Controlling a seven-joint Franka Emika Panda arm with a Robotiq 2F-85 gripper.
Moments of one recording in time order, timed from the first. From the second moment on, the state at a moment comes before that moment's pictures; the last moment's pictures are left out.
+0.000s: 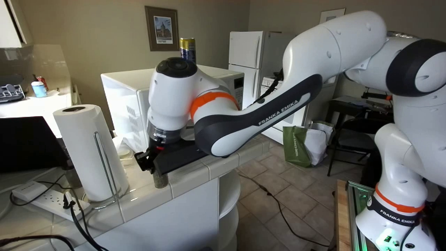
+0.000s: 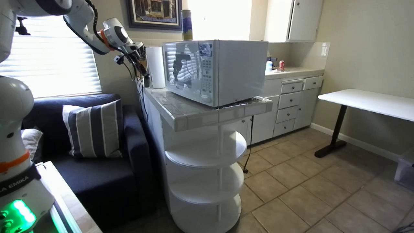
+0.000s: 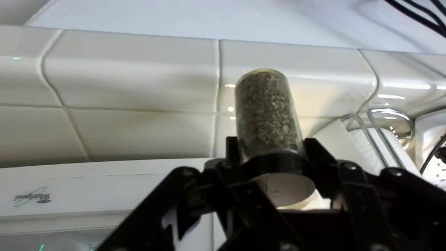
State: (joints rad) arm 0.64 0.47 -0.05 -1.54 -0.45 2.27 1.16
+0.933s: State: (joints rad) arm 0.40 0.02 0.08 -2.30 -0.60 2.72 1.11
